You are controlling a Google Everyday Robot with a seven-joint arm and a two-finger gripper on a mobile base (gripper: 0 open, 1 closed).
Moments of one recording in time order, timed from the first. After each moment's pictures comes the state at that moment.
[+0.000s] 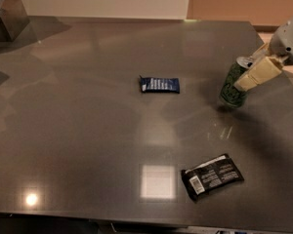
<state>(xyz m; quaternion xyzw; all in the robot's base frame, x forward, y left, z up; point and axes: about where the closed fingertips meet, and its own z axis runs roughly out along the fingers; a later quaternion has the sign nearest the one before) 0.547 -0.248 0.923 -0.50 0.82 0.16 0.23</state>
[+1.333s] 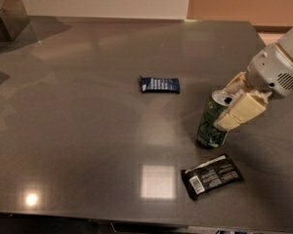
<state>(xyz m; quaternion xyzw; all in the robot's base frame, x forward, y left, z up) 0.445 -0.168 0.906 -0.58 0.77 0.21 0.18</state>
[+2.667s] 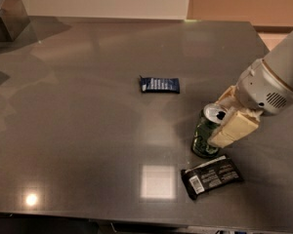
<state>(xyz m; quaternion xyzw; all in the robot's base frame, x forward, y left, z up) 0.418 -0.153 0.886 -0.60 0.76 0.19 0.16</state>
